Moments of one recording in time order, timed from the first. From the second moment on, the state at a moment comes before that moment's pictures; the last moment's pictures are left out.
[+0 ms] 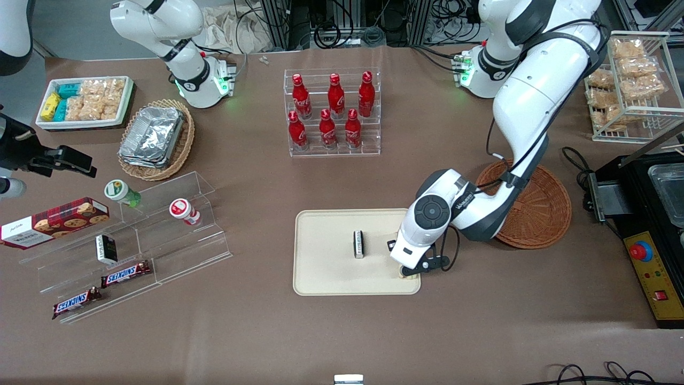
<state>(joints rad) -0.07 0.86 -0.57 -1.45 0.48 2.16 -1.00</state>
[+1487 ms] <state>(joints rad) 0.09 0.34 -0.59 -1.52 0.26 1.71 -0.73</state>
